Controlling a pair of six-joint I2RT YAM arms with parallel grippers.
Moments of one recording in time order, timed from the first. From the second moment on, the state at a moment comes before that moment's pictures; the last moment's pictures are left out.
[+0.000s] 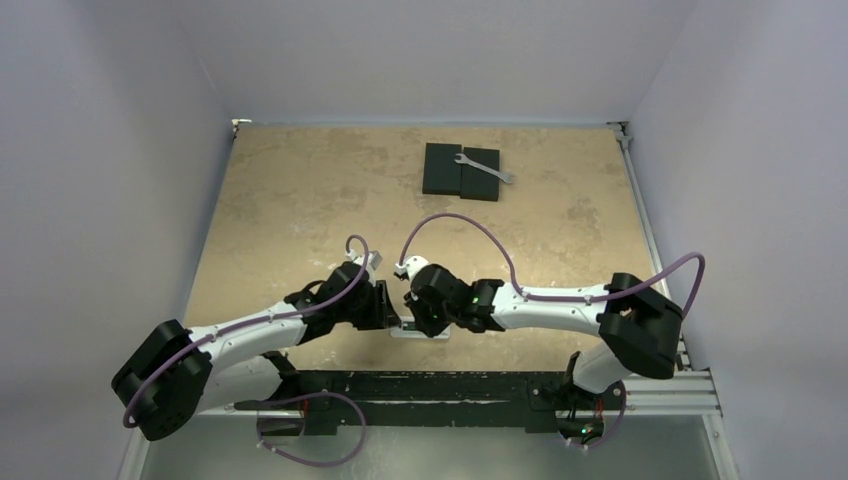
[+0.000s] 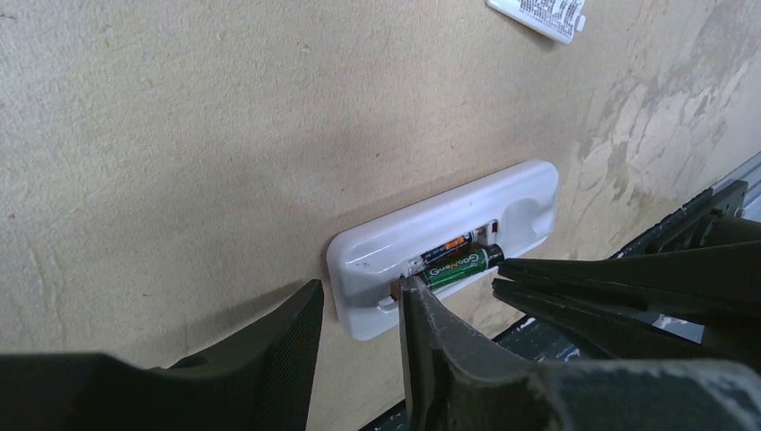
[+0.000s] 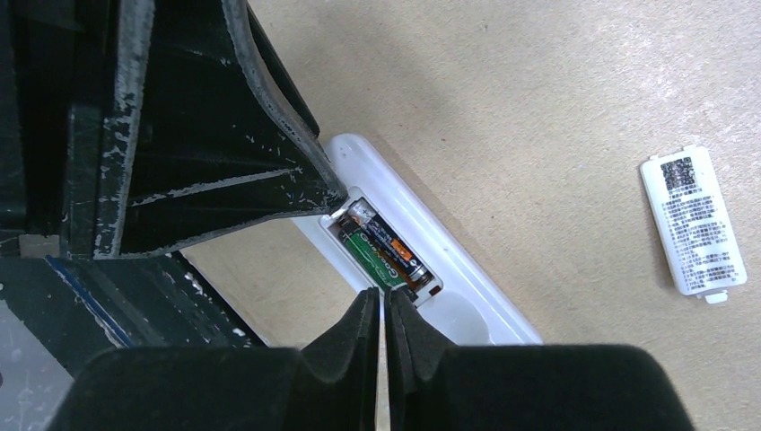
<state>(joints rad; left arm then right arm) -0.76 1.12 0.38 -0.09 0.14 -0.81 1.14 1.52 0.85 -0.23 0.05 0.42</state>
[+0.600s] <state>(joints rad) -0.76 1.10 0.38 -0.09 0.15 -0.81 1.15 1.44 0.84 -0.24 0.11 0.46</state>
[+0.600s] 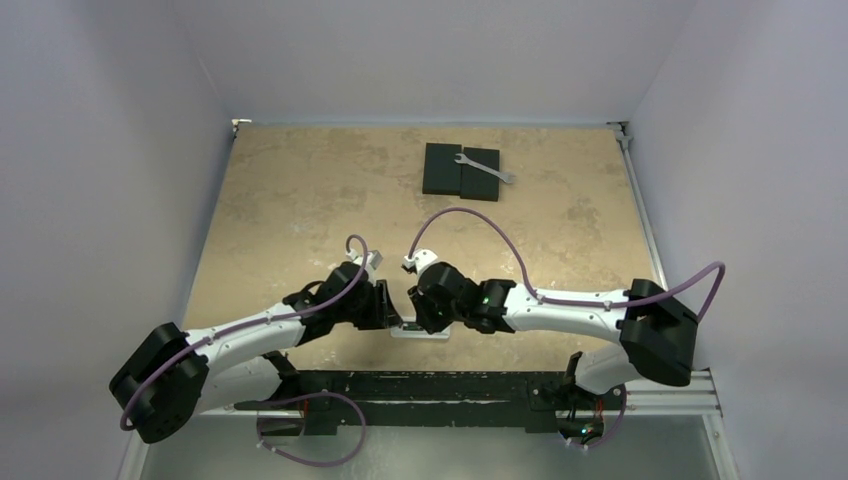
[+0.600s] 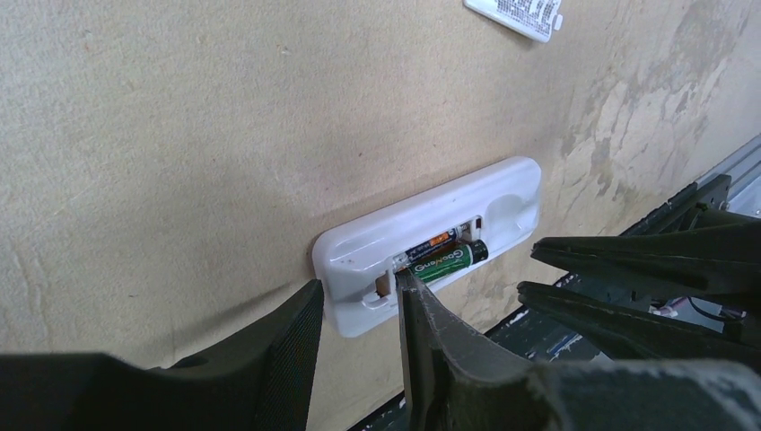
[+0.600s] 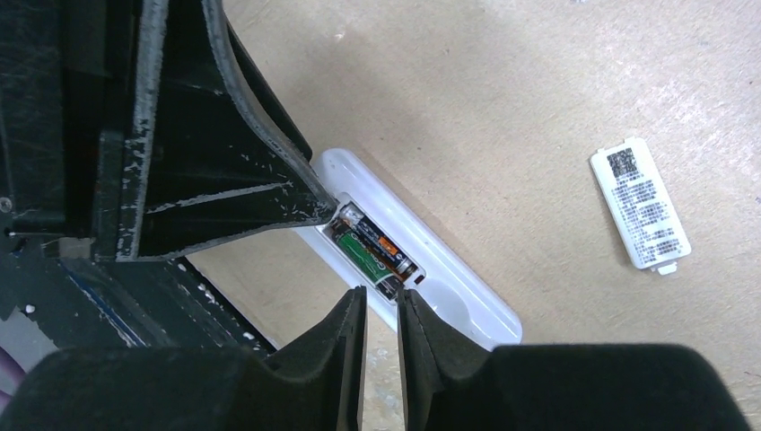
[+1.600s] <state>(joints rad) -0.78 1.15 0.37 -0.05 0.18 -0.80 1.15 1.48 0.81 -0.22 0.11 0.50</state>
